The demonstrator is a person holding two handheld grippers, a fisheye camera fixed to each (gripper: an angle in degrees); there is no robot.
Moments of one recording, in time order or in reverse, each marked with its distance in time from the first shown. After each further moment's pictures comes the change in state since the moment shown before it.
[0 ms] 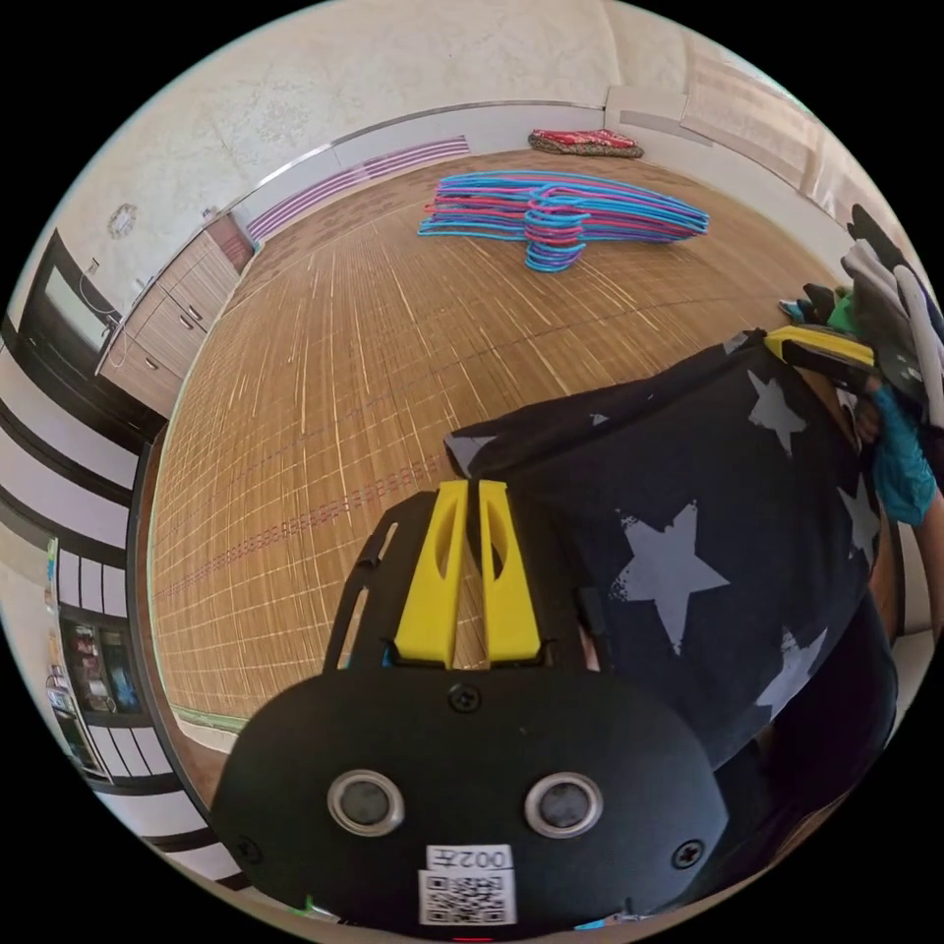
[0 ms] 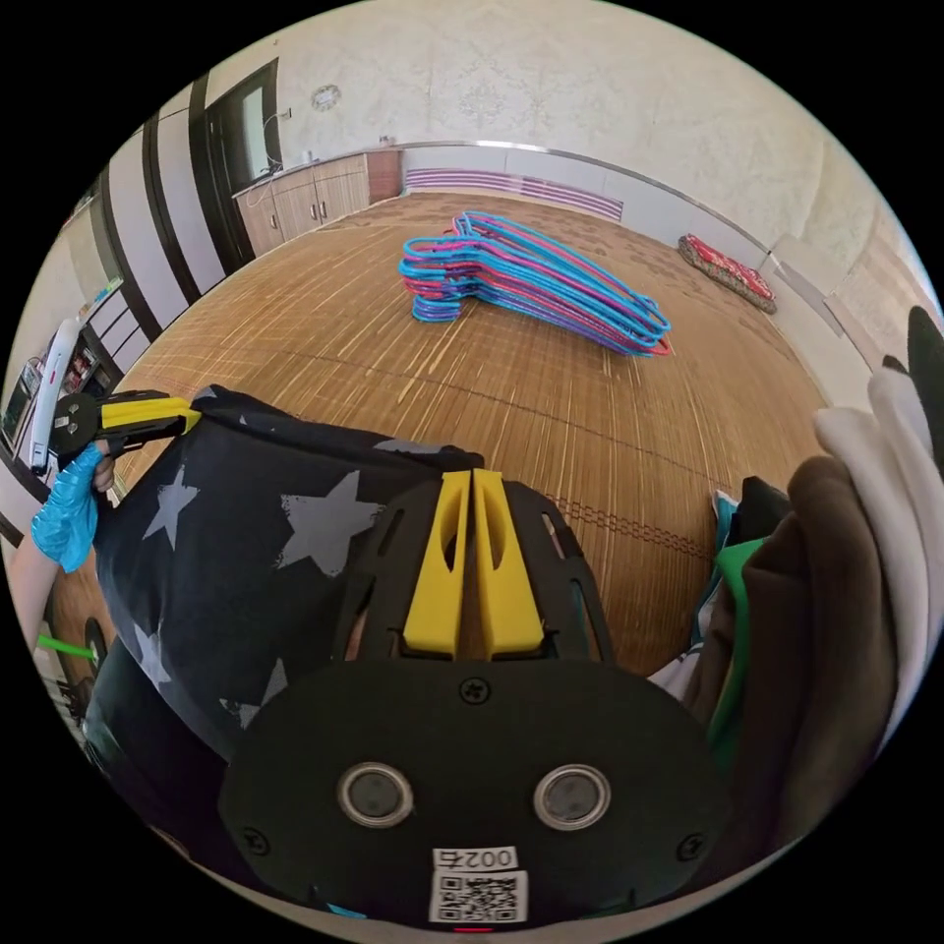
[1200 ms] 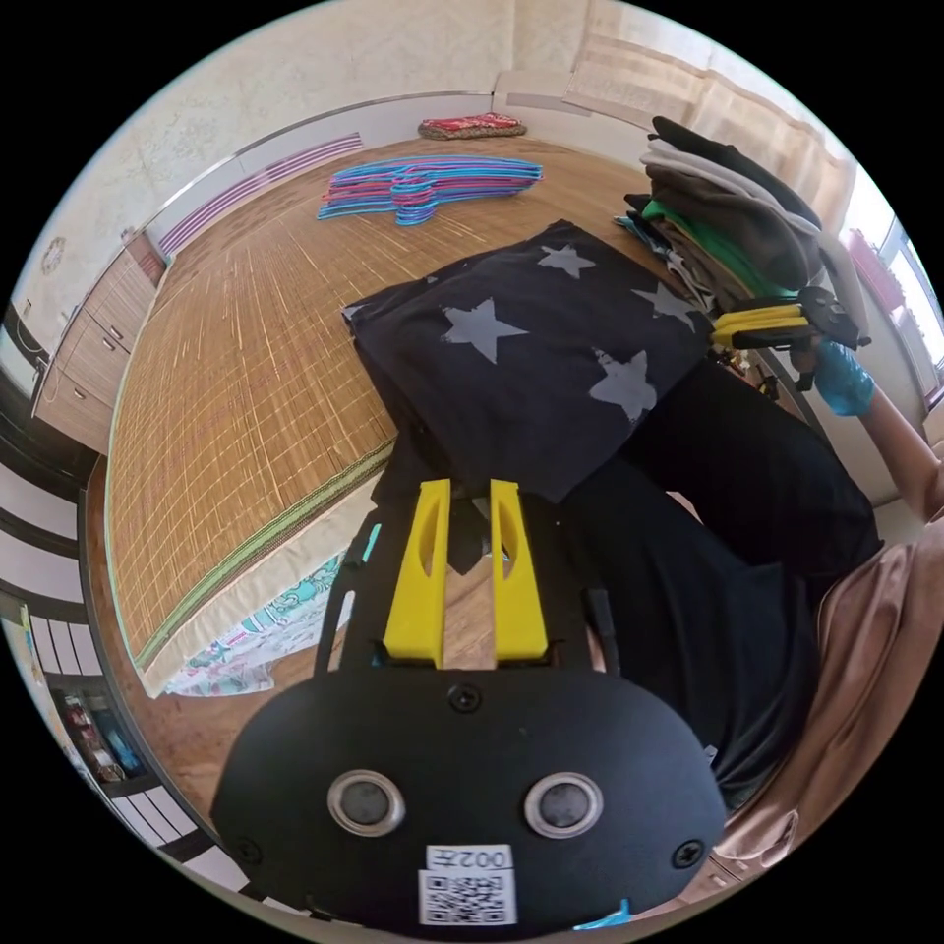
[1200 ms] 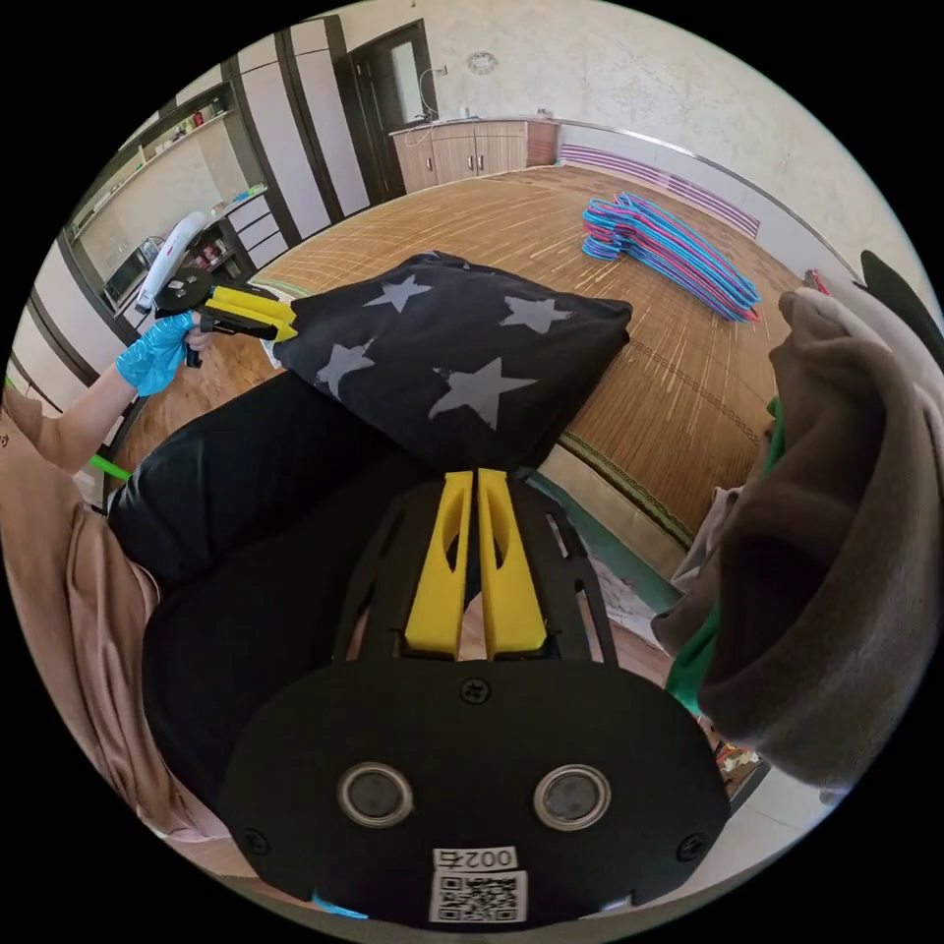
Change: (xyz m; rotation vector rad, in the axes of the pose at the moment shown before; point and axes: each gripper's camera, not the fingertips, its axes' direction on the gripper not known) left arm 0.024 0.166 -0.064 -0.030 0.224 0.185; right arm -0.005 0.194 -0.104 -0.092 -0.266 -0.295
